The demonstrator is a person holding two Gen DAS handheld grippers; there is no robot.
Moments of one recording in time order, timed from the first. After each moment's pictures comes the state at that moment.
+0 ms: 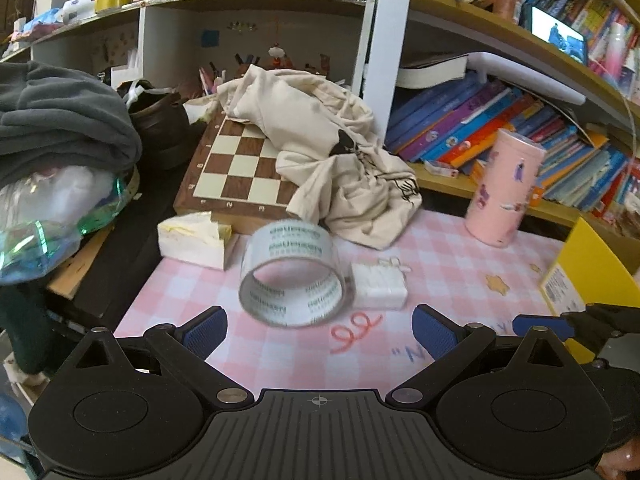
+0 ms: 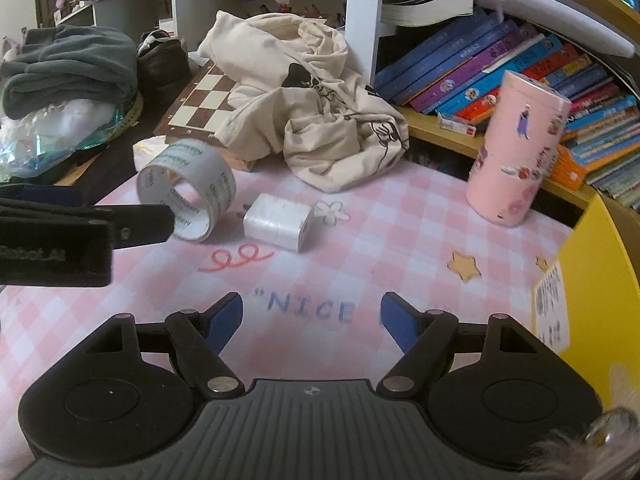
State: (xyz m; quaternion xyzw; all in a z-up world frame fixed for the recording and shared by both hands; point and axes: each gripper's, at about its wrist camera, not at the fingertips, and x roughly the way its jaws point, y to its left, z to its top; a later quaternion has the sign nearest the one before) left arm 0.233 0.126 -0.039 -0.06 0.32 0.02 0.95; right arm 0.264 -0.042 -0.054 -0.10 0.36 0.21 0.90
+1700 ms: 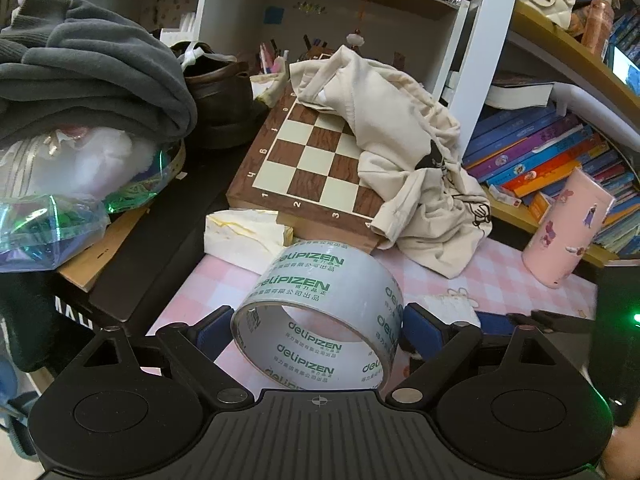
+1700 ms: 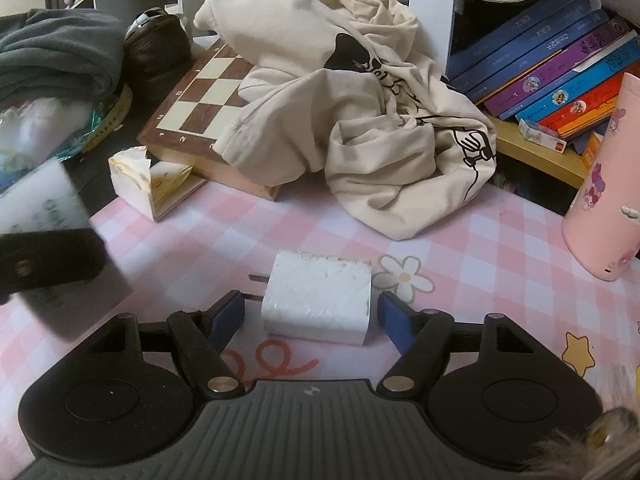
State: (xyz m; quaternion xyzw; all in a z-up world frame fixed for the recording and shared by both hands) left arm 0.259 0.184 -0.058 -0.13 0.32 0.06 0.94; right arm 0.353 0.028 -0.101 -0.09 0.36 0.25 0.90
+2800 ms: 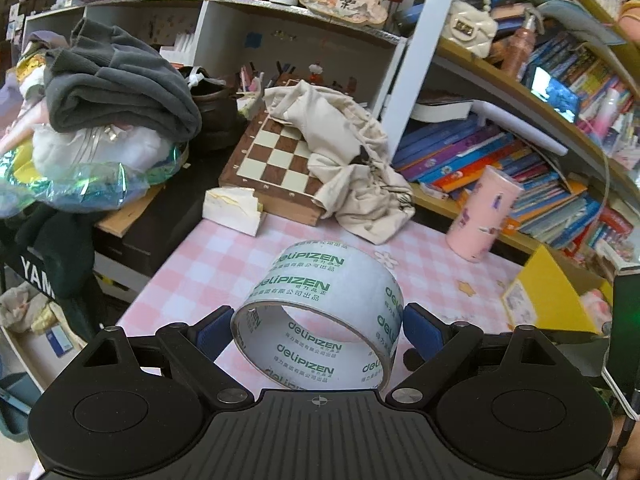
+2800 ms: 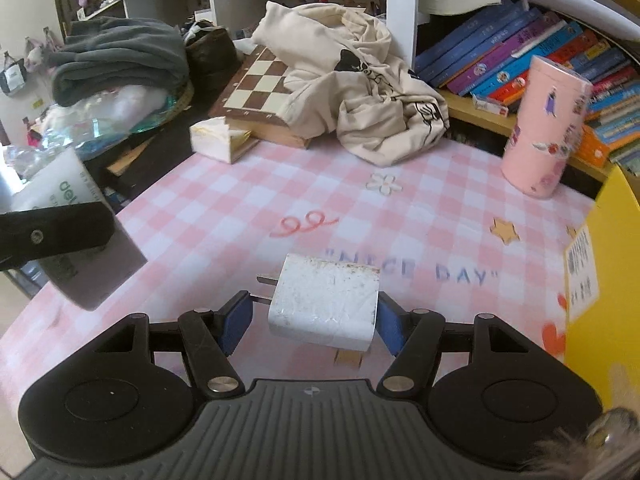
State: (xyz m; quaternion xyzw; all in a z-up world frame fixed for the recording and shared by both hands) left arm 0.128 0.157 -0.016 -0.15 0.30 0.00 0.94; right arm 0.212 -0.037 -0.043 -0.07 0.39 0.25 0.88
